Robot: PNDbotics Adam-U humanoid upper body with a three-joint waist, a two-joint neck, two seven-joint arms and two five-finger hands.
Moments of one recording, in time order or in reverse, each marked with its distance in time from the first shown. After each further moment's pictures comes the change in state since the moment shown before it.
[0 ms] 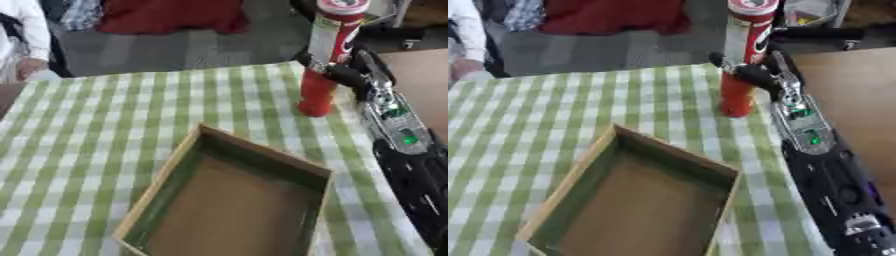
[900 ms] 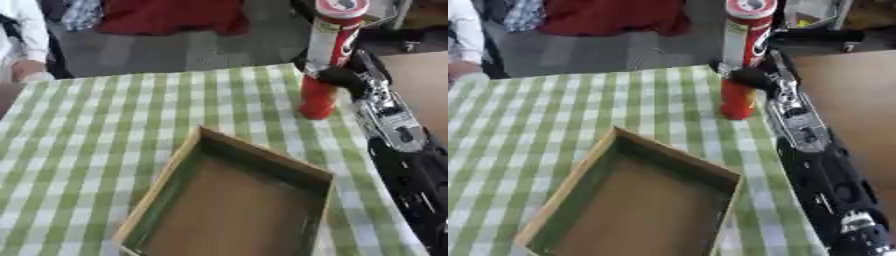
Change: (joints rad) left arm -0.003 0.000 0.000 -0.002 0.000 0.001 -0.001; right arm -0.025 0.008 -0.001 0.016 -0.049 0.028 -0.042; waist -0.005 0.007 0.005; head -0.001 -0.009
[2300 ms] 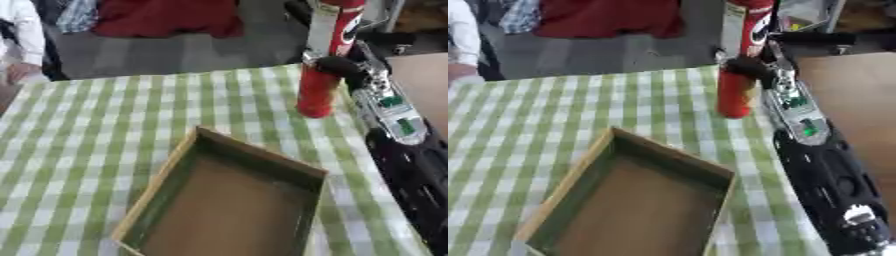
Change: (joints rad) left arm 0.019 0.001 0.000 -0.004 0.000 0.002 -0.001; right arm 0.017 -0.035 0.076 -0.166 -0.136 0.088 -0.023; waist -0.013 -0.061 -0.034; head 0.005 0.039
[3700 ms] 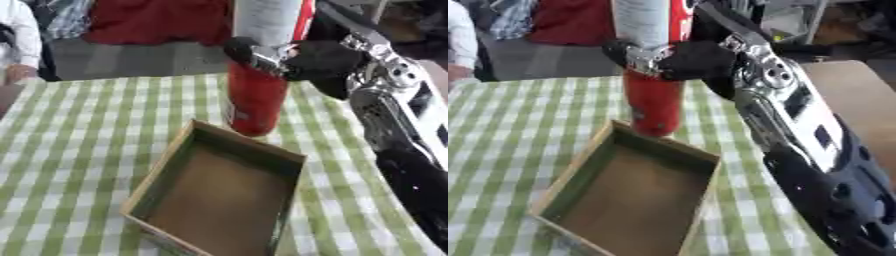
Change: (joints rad) left arm 0.034 0.018 0.000 0.006 -0.009 -0.001 -0.003; right arm 0.143 0.046 0.304 -0.651 -0.318 0.212 0.135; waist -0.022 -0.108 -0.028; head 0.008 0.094
